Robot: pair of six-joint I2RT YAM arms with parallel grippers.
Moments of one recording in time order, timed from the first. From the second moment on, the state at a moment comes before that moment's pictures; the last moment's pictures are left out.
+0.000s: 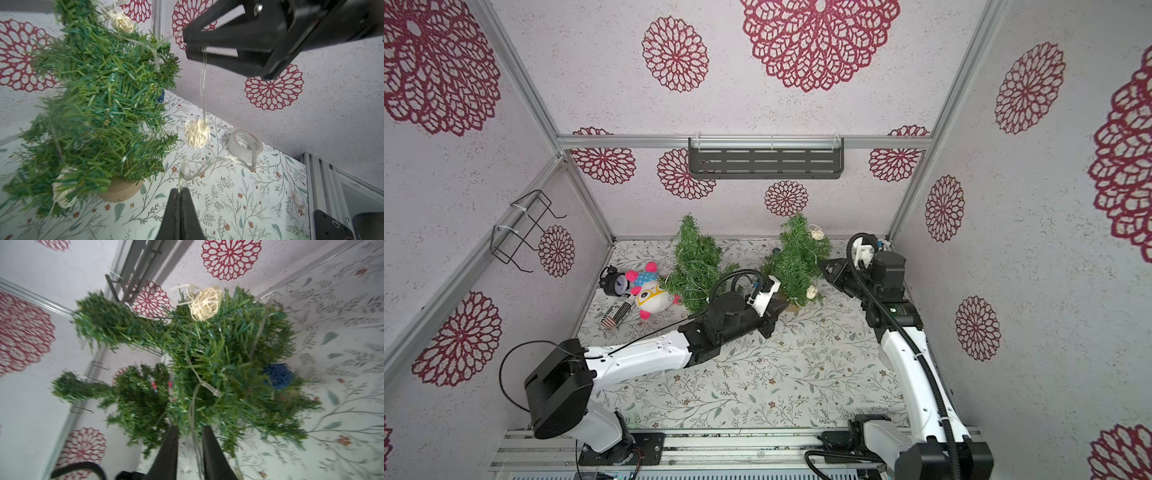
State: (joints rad) left arm -0.96 1.56 1.01 0.32 -0.03 -0.16; right arm 0.06 1.09 1.03 -0.33 -0.54 0.70
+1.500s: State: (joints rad) left arm -0.59 1.91 1.81 -0.16 0.04 0.16; right arm 0.04 1.44 1.51 -0.21 -0.35 0.26
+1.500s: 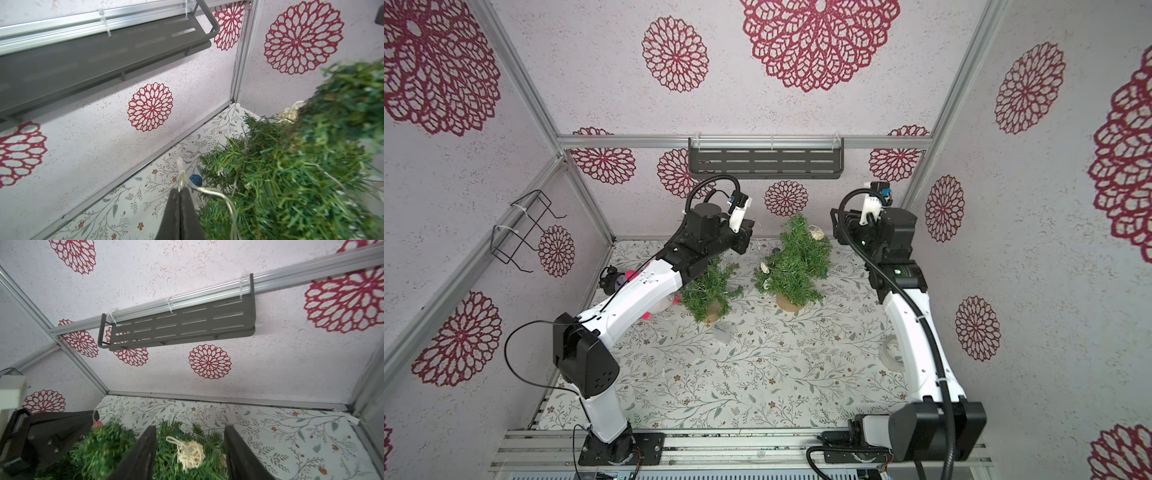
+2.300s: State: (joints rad) left arm -0.55 2.29 2.09 0.25 0.28 0.12; right arm 0.06 1.82 1.80 -0.24 -0.64 0.02
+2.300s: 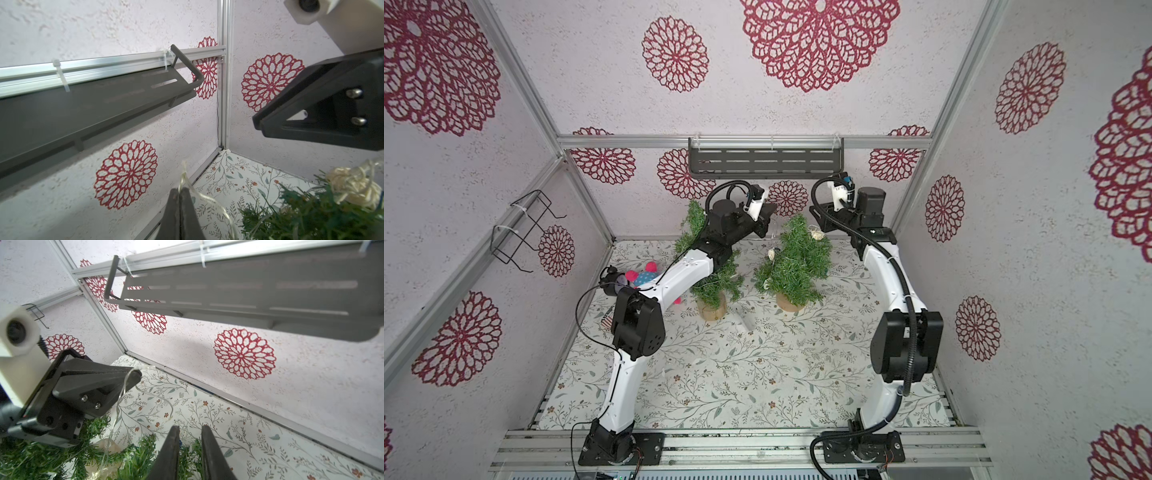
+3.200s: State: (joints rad) left arm -0.60 2.34 2.24 0.25 0.33 0.13; right arm 0.11 1.95 1.93 -0.35 -0.87 -0.41
